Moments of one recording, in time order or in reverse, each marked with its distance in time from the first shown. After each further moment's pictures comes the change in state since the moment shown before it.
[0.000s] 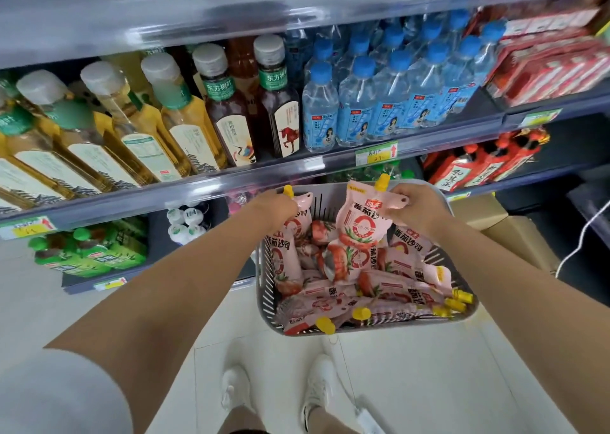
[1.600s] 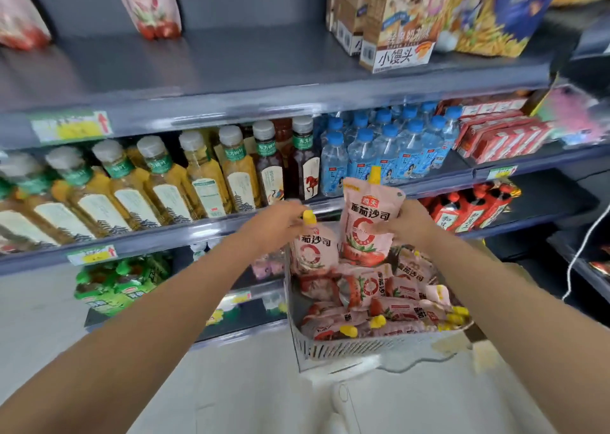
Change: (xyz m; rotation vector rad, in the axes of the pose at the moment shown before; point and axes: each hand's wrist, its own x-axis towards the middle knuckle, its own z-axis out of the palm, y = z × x) left_hand -0.127 -0.008 -0.044 -0.535 0.563 0.185; right_hand -0.070 -0.084 -0.016 0.370 -0.022 -0.012
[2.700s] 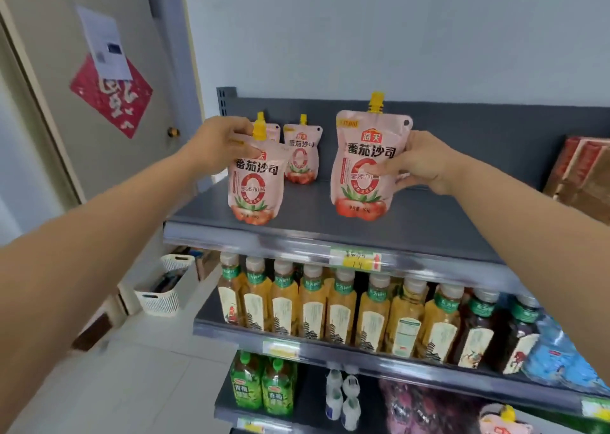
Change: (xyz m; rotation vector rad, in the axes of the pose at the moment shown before) left_hand -0.239 -0.151 -0.436 -0.052 0.852 -0.277; right_hand -0.014 -0.431 0.217 0.001 -0.406 -0.662
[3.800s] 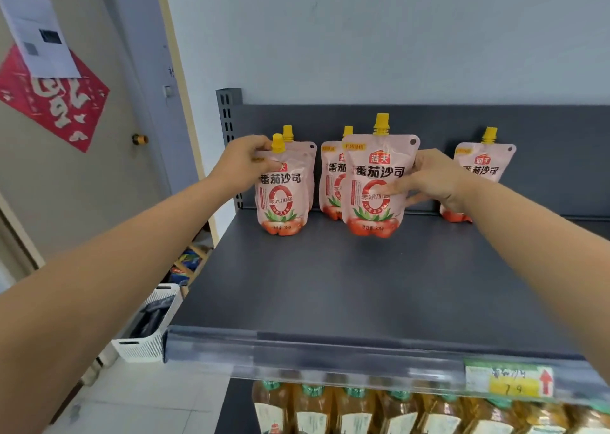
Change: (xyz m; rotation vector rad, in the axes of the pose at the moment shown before) left_hand 0.193 -0.178 0.012 -0.051 -0.031 0.054; right_hand 0.210 0.034 0.067 -0.072 0.088 0.082
